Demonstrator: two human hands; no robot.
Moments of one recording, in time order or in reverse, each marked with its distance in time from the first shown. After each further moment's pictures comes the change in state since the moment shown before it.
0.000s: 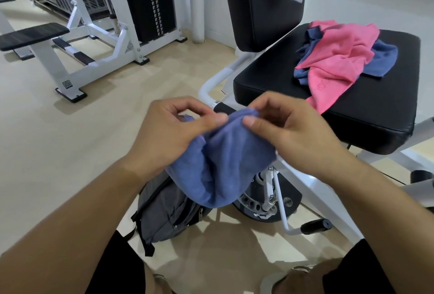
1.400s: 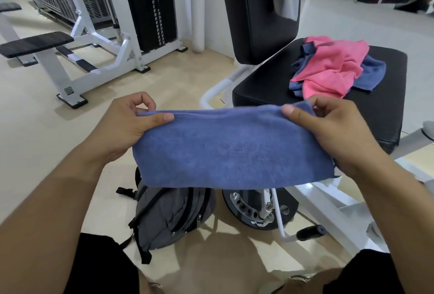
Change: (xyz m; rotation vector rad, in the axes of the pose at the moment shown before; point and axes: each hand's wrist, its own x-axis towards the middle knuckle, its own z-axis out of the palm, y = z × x) left_hand 0.031 -0.037 -0.072 -0.026 0.016 -0.133; right_hand -0.005 0.005 -0.048 -0.029 0.276 0.214
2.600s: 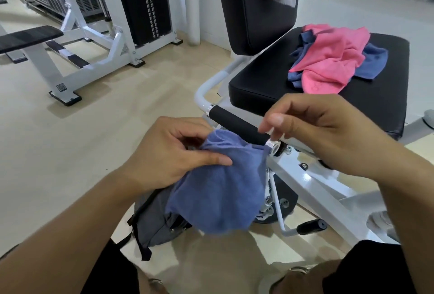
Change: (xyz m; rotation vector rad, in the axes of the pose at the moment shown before) left_hand -0.046 0.019 0.071 0.030 -0.346 0.464; right_hand -0.016 -0.017 -0.004 -0.068 -0.422 -0.284
